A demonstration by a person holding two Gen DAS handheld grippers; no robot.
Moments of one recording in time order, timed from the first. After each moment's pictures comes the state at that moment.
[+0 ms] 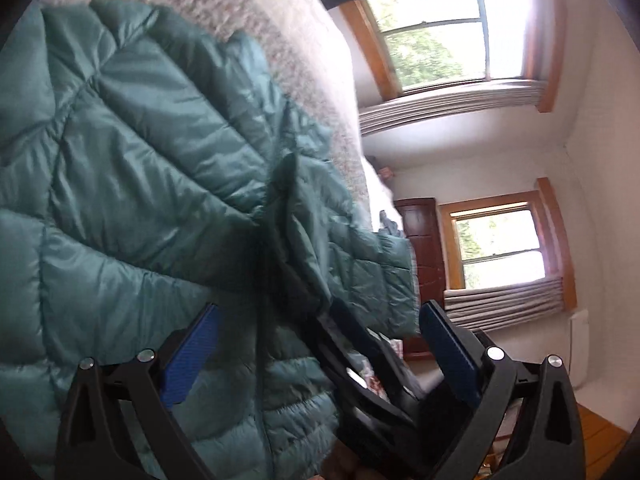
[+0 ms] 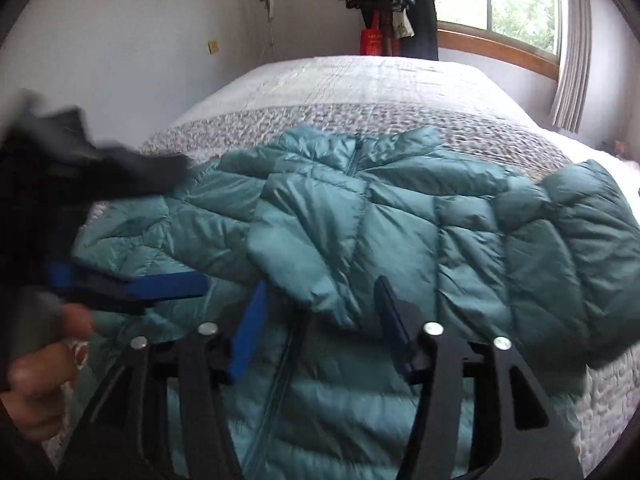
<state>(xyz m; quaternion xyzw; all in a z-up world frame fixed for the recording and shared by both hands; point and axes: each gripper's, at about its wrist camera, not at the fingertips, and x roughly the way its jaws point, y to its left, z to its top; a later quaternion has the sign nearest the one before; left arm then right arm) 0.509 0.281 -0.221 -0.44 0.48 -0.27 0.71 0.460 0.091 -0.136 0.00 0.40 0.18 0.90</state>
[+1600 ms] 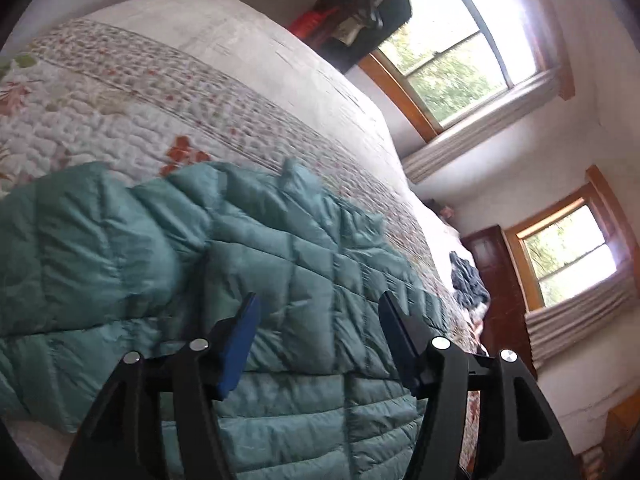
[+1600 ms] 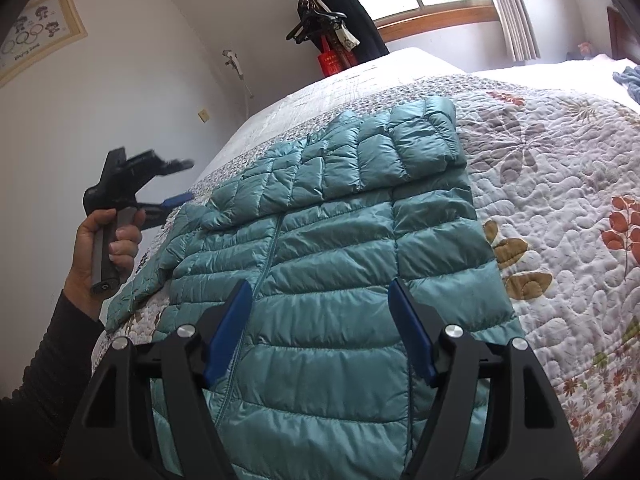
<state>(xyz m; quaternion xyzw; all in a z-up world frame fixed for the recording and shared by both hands) 0.495 0.331 -0.147 -0.32 0.43 -0.18 0.83 0.287 -0.041 -0.130 0.19 0.37 0.18 0.89</state>
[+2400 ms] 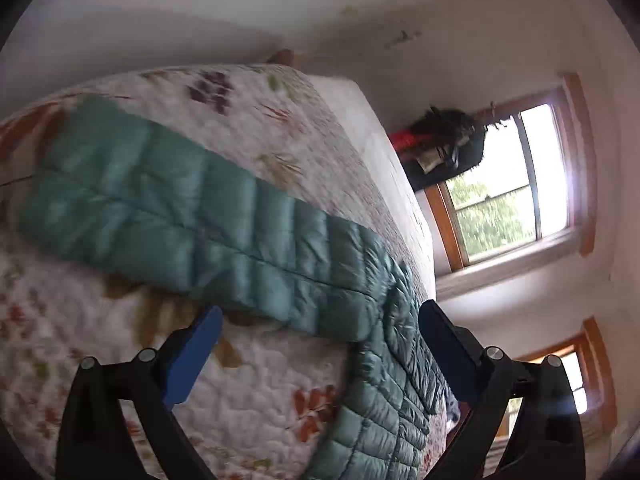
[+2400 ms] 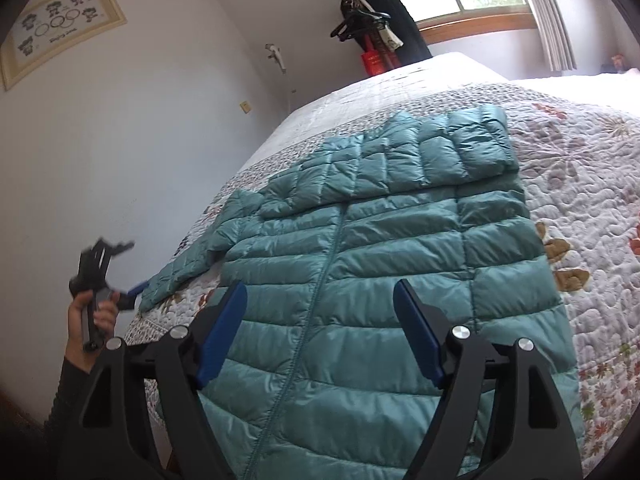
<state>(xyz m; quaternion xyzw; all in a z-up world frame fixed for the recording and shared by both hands) 0.230 0.572 -0.184 -0.51 0.29 0.02 0.81 0.258 -0.006 -0.106 0.17 0.35 0.25 0.88</state>
